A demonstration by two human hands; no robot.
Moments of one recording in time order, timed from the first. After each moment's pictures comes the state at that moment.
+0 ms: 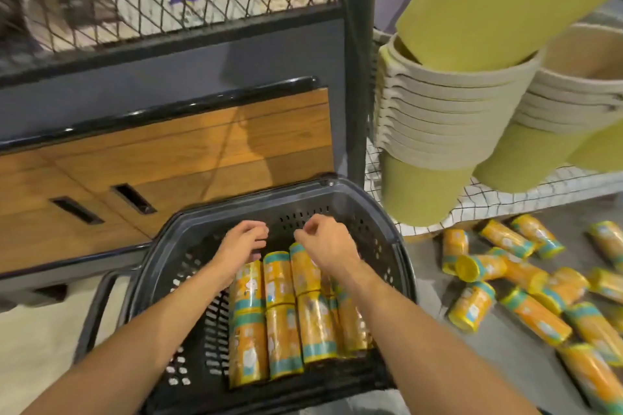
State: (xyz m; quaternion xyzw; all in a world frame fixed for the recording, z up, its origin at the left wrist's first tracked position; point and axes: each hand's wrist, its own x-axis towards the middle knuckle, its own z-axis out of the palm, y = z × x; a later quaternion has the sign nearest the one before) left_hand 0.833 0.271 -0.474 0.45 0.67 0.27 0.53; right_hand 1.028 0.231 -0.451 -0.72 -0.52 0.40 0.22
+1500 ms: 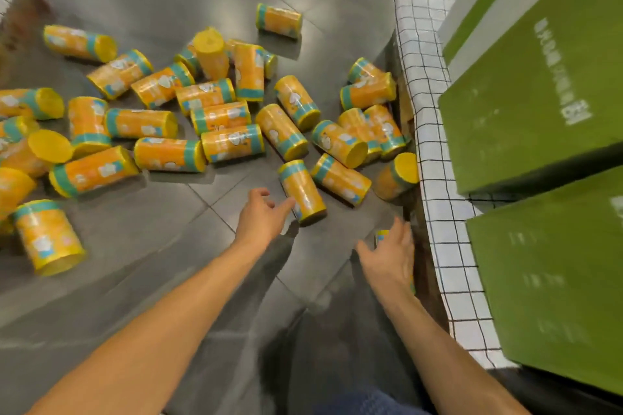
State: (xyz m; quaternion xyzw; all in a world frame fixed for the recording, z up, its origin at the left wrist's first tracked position) left_hand 1.328 -0.191 -0.748 0.81 0.24 -0.22 0.49; right_hand 1.245 -0.413 -0.752 -0.91 0.31 0.10 0.27
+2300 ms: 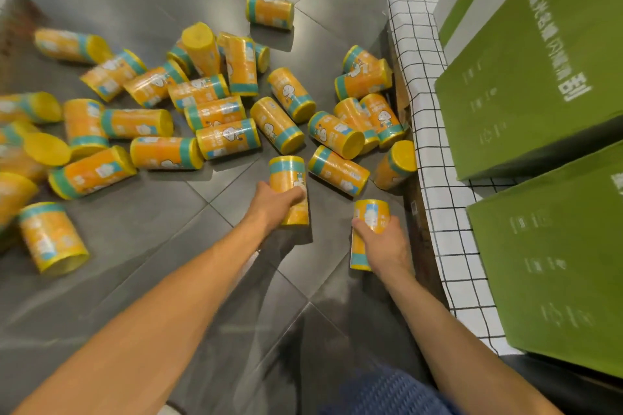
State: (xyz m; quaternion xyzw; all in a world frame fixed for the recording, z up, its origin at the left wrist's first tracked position) left_hand 1.341 -0.215 -0.750 0.74 0.28 -0.27 0.55; right_hand 1.251 -0.424 -0.756 -0.80 0.38 0.14 0.44
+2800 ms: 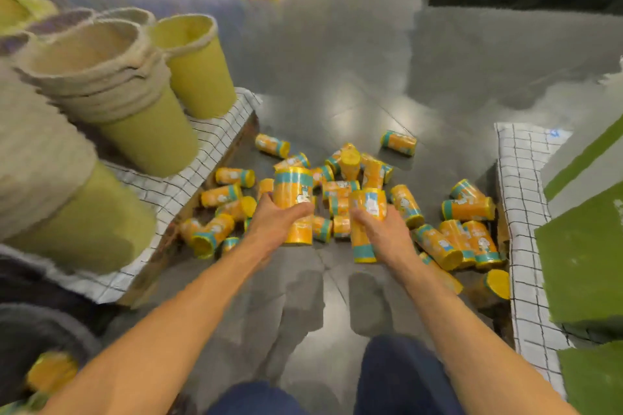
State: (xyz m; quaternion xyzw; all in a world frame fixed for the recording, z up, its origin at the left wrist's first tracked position) left_hand 1.312 -0.024 -0.488 0.72 0.28 -0.01 0.63; right_hand 1.350 -0.237 -0.511 -0.80 0.09 0.15 0.58
